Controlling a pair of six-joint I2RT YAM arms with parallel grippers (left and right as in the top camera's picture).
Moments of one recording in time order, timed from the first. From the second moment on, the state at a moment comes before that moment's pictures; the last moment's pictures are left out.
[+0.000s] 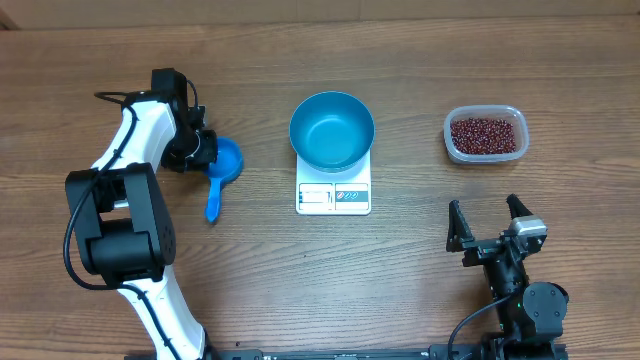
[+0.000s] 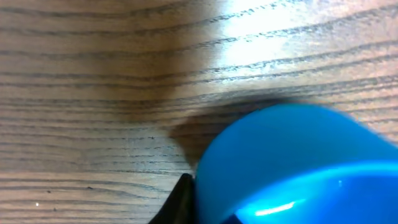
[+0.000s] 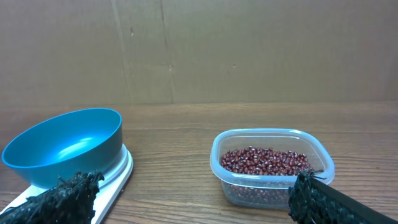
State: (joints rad) left arm 0.09 2.10 1.52 -0.93 0.05 0.00; right arm 0.01 0.01 0.02 -0.02 -0.12 0.07
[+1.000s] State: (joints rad) left arm 0.09 2.11 2.38 -1.65 0.17 -0.32; right arm 0.01 0.01 0.02 -0.02 -0.12 0.07
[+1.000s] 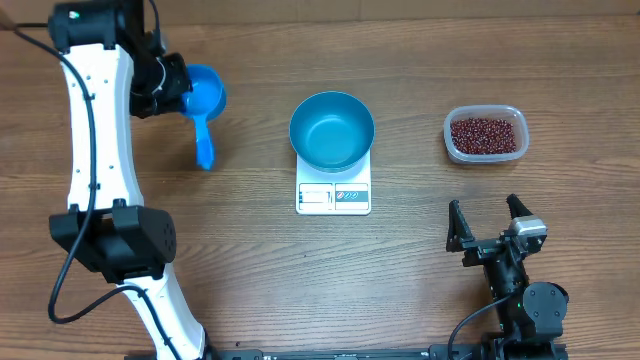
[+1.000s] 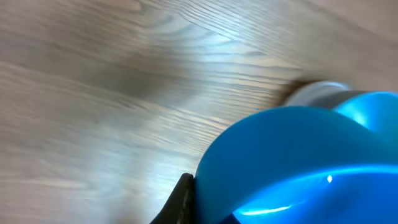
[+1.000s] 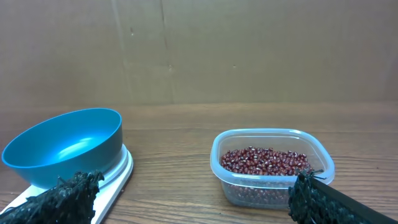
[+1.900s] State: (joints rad) left arm -0.41 2.11 2.39 -1.69 0.01 -1.05; right arm 0.01 0.01 0.02 -0.02 -0.12 0.07
